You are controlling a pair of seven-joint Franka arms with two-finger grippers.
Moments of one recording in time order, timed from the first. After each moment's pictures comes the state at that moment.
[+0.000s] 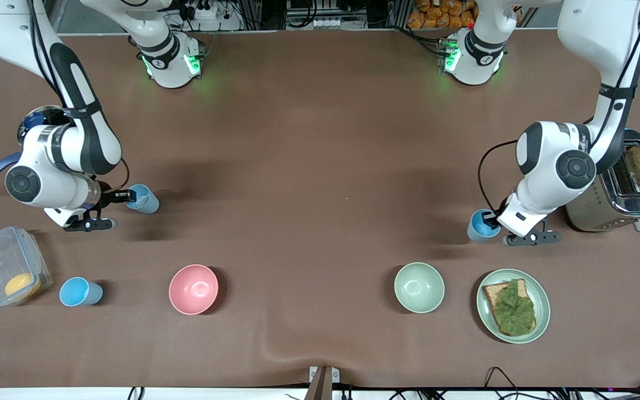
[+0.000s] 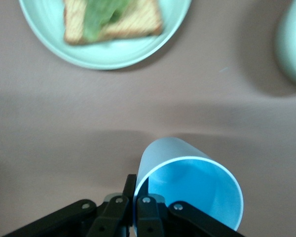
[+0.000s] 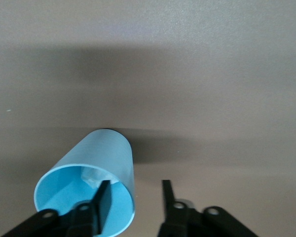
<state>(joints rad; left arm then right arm) -0.14 0.33 -0.01 -2.00 0.02 2.38 -0.23 -0.02 0.35 -0.08 -2.09 0.00 2.19 -0.14</state>
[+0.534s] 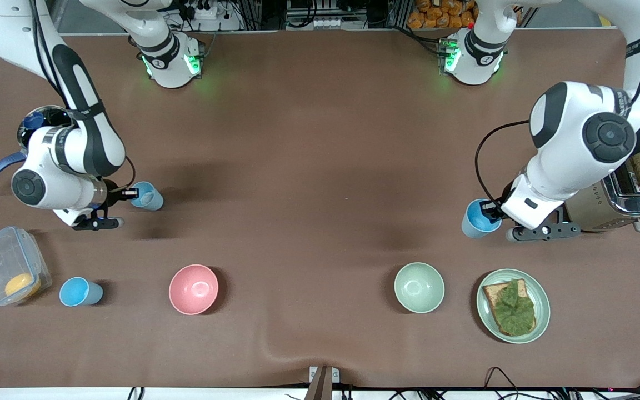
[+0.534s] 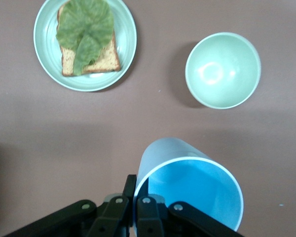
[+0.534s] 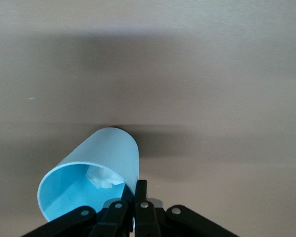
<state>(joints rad) -0.14 0.25 -0.10 -1.72 0.02 2.03 -0.30 0.01 0.36 -0.07 -2.06 0.06 2.10 -0.13</state>
